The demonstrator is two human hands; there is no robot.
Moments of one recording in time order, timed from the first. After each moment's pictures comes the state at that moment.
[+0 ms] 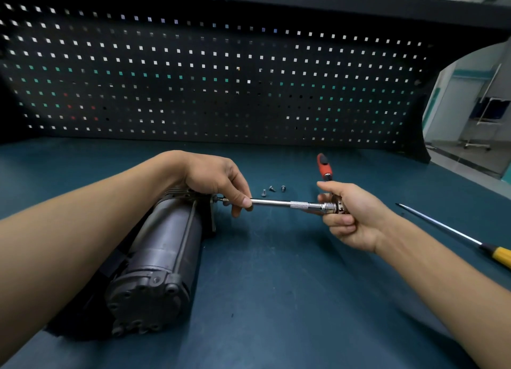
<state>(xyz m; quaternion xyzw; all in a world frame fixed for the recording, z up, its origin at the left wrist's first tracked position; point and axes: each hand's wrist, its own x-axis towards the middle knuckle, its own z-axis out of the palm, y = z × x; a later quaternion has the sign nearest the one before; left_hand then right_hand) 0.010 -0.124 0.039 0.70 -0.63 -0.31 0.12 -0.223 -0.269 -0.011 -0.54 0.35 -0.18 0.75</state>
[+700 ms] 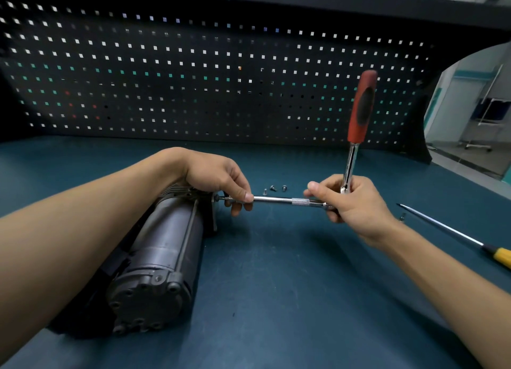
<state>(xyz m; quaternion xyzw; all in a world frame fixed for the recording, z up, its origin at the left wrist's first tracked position) 0.008 -0.124 0.041 0.69 -0.64 -0.32 0.11 -0.227 -0.266 -0.017 -0.74 0.21 -0.34 0.54</state>
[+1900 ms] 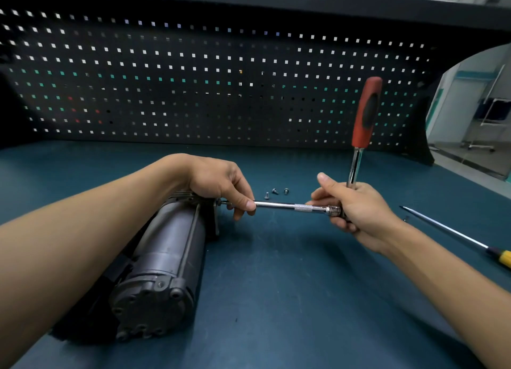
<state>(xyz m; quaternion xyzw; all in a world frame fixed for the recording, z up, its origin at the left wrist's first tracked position) 0.008 -0.124 0.041 0.70 -0.64 -0.30 0.11 -0.223 -0.265 -0.011 -0.69 0.31 -0.28 0.59</state>
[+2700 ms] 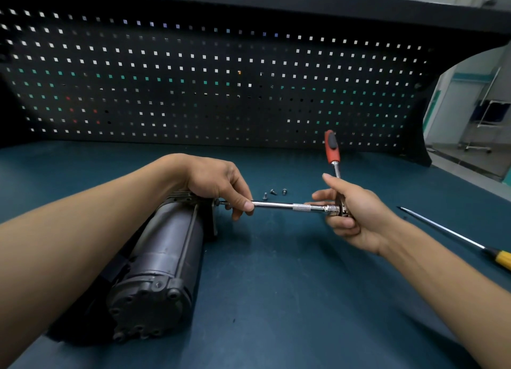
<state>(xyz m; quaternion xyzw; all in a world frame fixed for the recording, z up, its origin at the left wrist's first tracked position) 0.009 -0.123 0.040 0.70 -0.63 -0.31 0.12 -0.225 -0.271 -0.010 -0.59 0.32 -0.21 0.71</state>
